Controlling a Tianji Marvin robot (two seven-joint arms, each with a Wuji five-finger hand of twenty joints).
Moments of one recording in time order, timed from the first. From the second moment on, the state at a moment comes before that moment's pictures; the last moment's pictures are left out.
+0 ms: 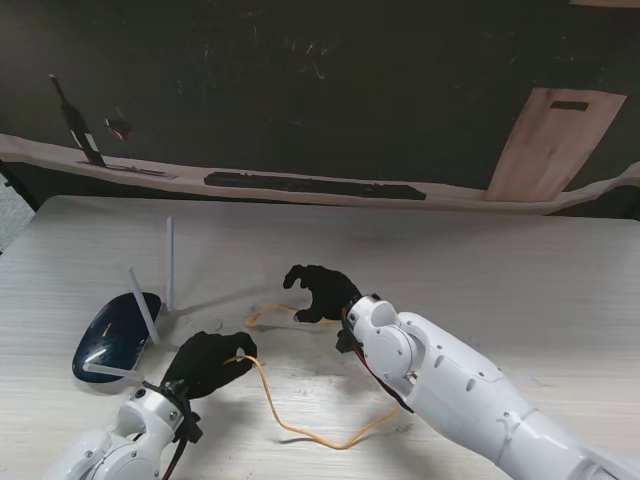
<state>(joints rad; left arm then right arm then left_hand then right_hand) 1.96 -1.09 -1.31 -1.84 0.82 -0.14 0.11 -1.10 -1.22 0.64 -1.16 -0.42 -0.08 -0.15 1.06 -0.30 0.23 -0.08 0.69 0.11 0.84 0.34 1.11 0.12 1.18 0.79 0.94 0.46 1.03 0.60 0.37 0.48 1.19 0.61 0.48 -0.88 1.18 -0.19 0.33 0.04 0.91 0.33 0.46 0.29 0.78 0.38 0.53 0.22 0.50 0.34 0.27 0.37 0.46 0.57</state>
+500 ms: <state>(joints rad) 1.95 -1.09 -1.31 -1.84 0.81 -0.14 0.11 -1.03 -1.29 0.53 -1.11 -0.27 0.03 -0.10 1.06 -0.30 0.21 -0.08 0.69 0.11 0.84 0.34 1.11 0.12 1.18 0.79 0.93 0.46 1.02 0.60 0.37 0.48 1.18 0.61 0.60 -0.86 1.21 -0.16 0.34 0.08 0.92 0.34 0.51 0.29 0.82 0.39 0.80 0.31 0.67 0.38 0.52 0.50 1.01 0.50</state>
